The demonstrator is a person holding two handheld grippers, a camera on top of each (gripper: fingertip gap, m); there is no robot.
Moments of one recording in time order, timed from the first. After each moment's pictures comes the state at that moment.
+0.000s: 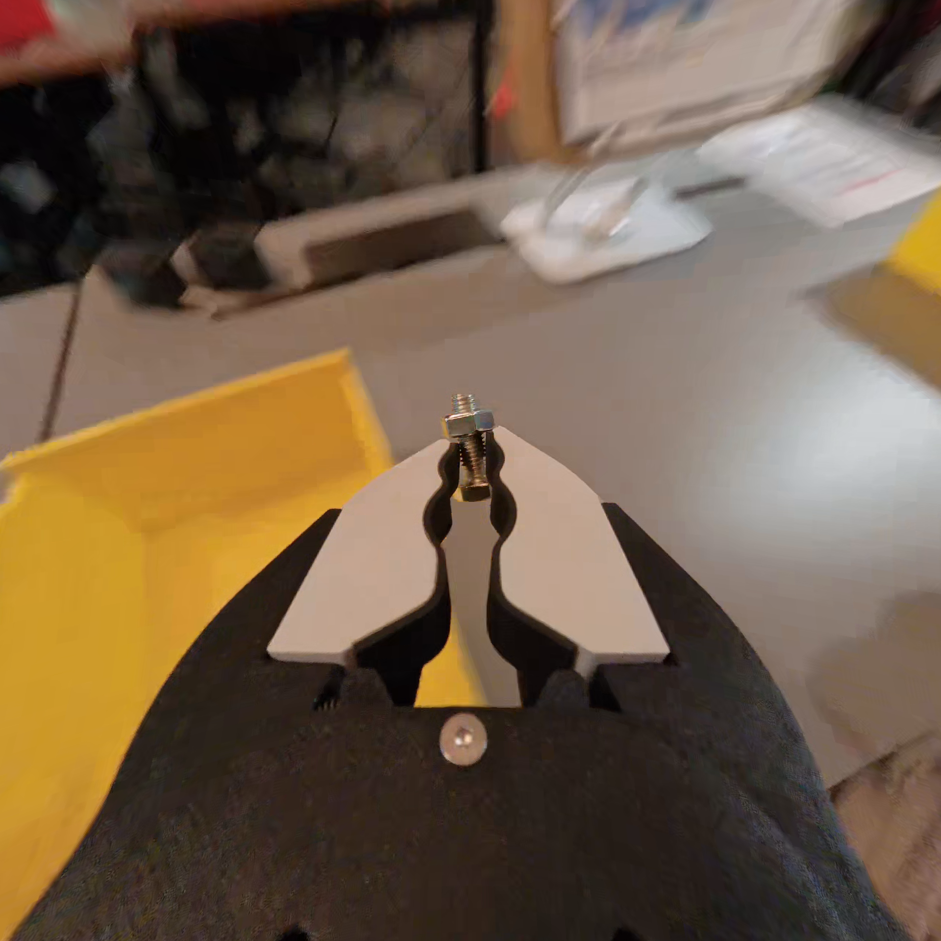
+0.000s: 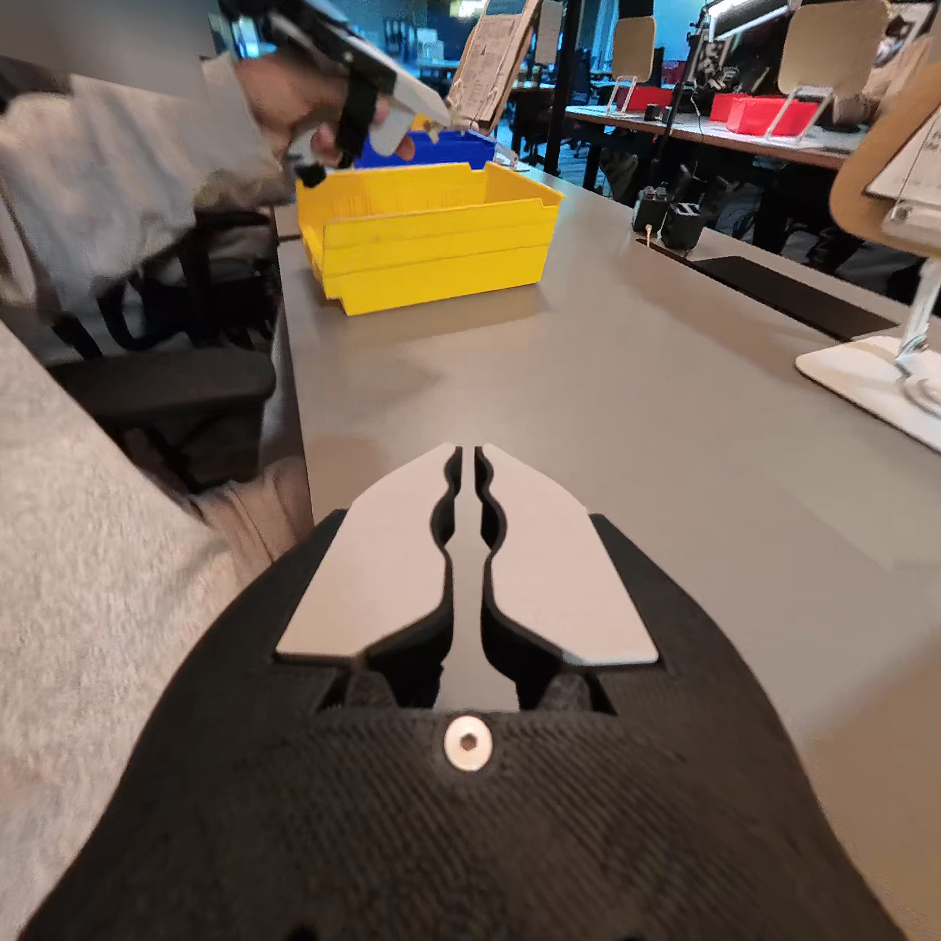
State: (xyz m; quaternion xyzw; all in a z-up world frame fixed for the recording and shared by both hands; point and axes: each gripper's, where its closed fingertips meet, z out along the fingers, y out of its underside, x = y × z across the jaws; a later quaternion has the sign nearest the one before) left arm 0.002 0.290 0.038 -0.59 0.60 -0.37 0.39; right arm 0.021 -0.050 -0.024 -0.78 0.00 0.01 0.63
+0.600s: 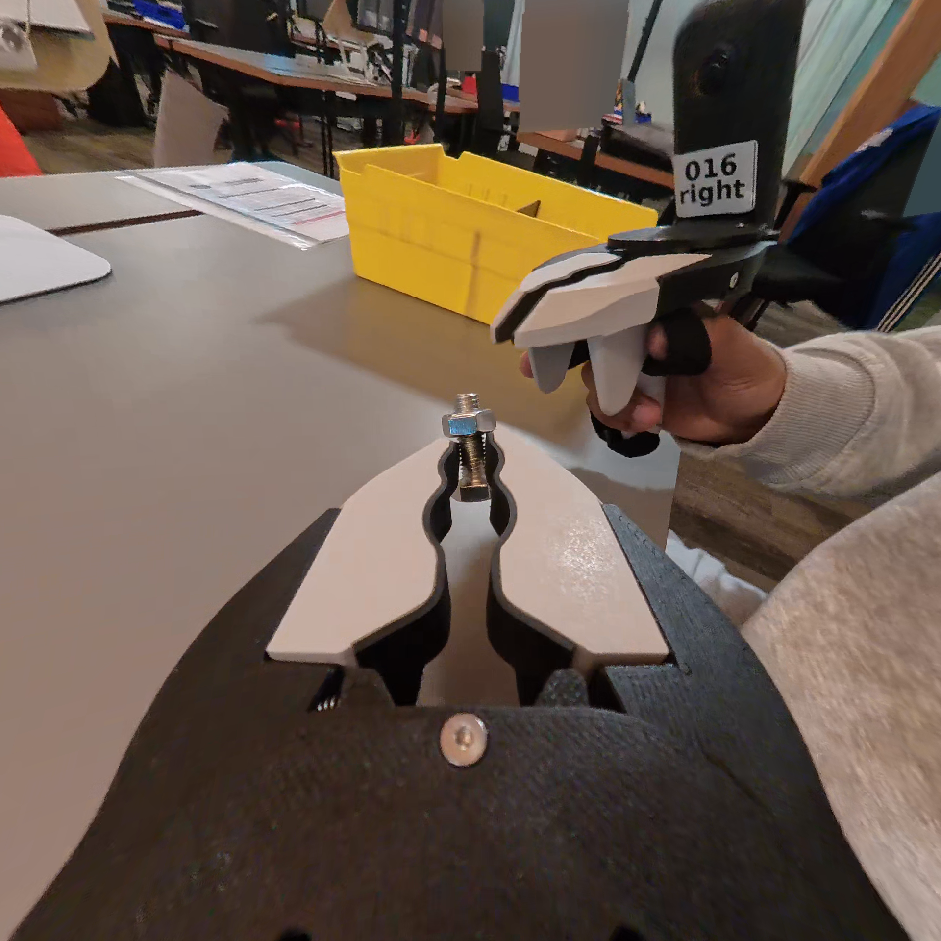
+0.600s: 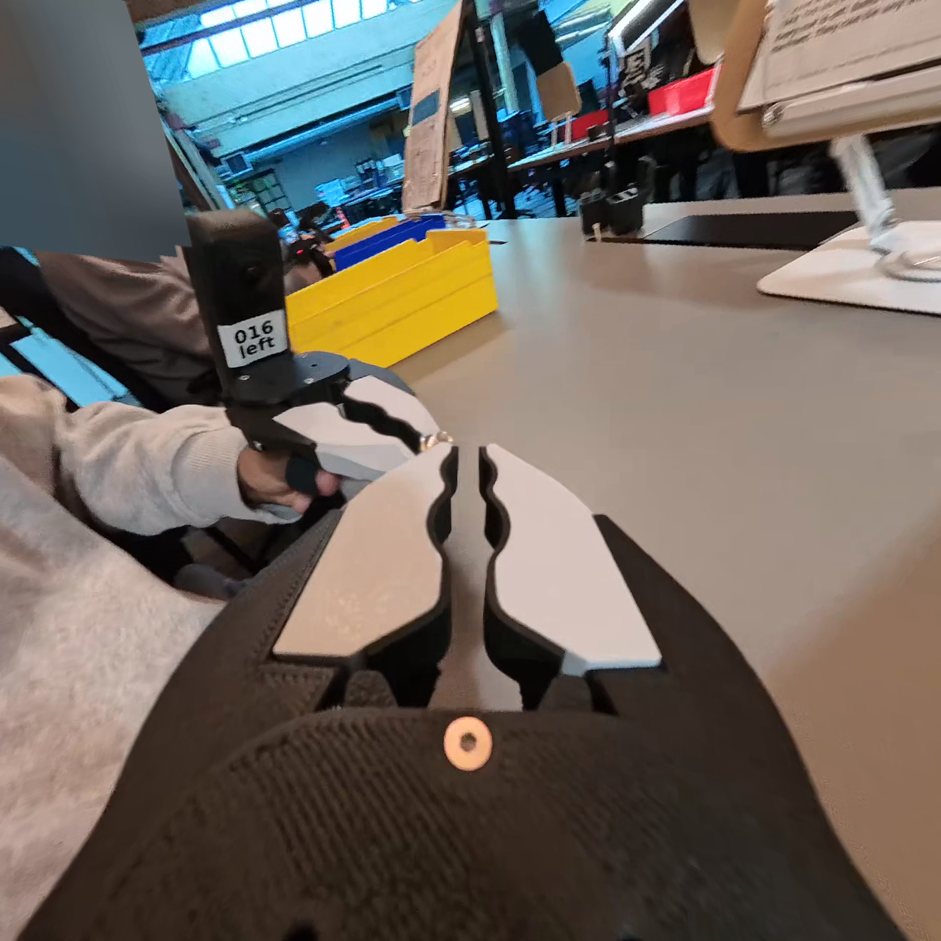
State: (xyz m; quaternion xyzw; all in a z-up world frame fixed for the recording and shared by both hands) left arm 0.049 -0.055 -0.058 -0.37 0.69 -0.60 0.19; right arm 0.067 -0.072 -0.030 -0.73 0.12 0.10 0.66
